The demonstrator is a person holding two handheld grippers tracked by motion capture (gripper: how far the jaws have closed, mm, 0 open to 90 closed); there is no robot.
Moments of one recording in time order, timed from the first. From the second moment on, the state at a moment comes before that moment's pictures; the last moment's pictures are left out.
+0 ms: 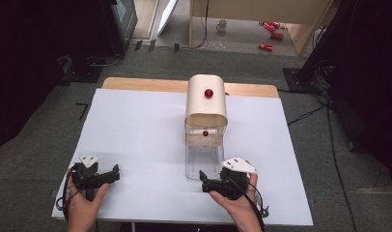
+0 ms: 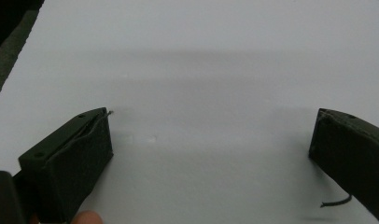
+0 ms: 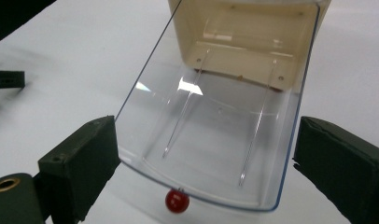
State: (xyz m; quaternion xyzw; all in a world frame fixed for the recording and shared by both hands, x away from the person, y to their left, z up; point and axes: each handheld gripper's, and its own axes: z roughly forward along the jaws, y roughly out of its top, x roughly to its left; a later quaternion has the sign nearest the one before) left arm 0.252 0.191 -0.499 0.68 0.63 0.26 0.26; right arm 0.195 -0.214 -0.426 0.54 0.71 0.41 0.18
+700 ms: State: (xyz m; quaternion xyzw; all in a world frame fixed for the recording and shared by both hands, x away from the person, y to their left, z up) left arm 0.252 0.191 -0.499 0.68 0.64 0.26 0.26; right arm 0.155 -0.222 -0.454 0.56 0.71 0.38 0.19
